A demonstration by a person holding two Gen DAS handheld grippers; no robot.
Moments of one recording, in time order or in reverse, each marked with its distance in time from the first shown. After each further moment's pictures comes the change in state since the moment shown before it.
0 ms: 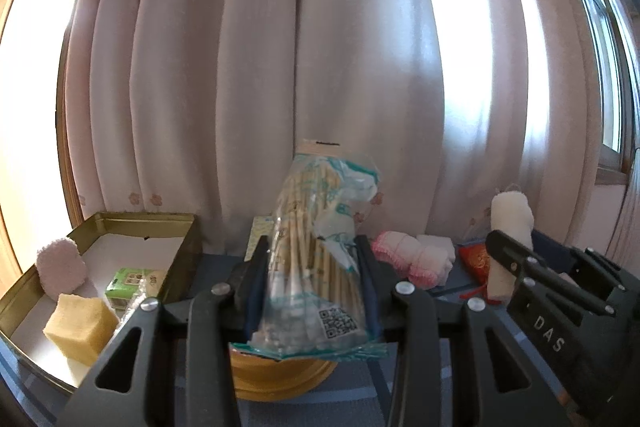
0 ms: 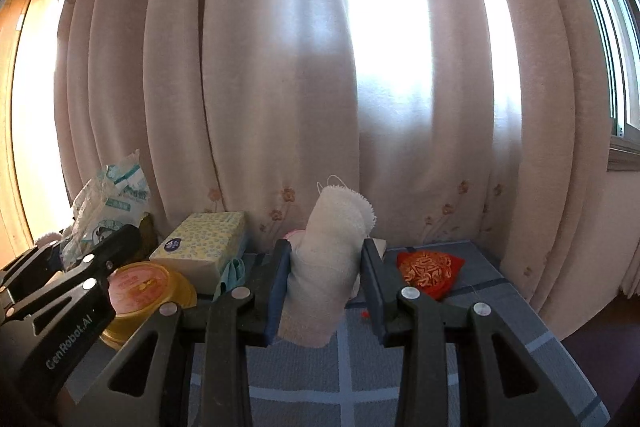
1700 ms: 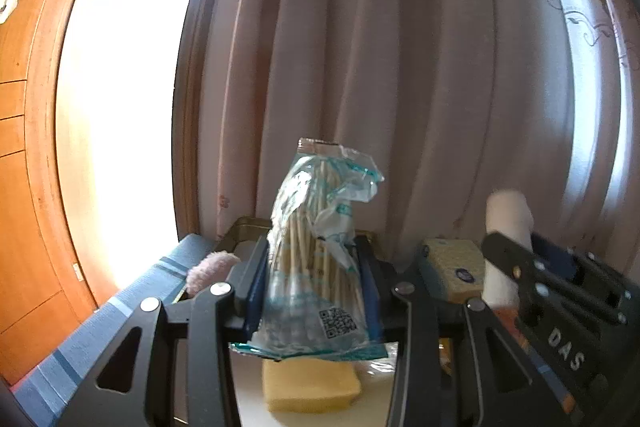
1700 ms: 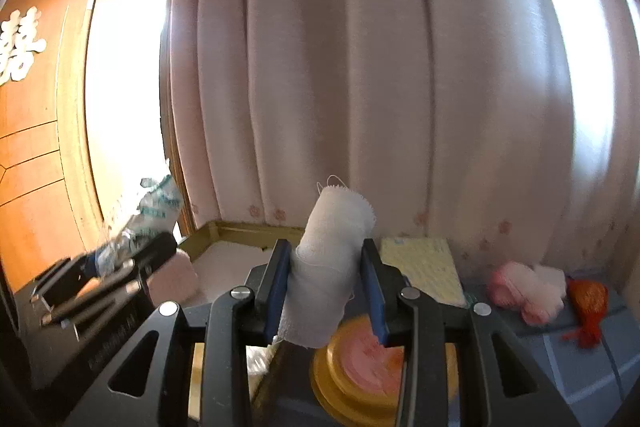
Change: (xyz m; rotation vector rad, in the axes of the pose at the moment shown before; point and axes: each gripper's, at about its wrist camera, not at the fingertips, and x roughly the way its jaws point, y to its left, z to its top) left arm -0.024 0.182 0.017 -0.131 -0.003 0.219; right arm 0.015 0.203 0.029 -0.091 0.018 0.296
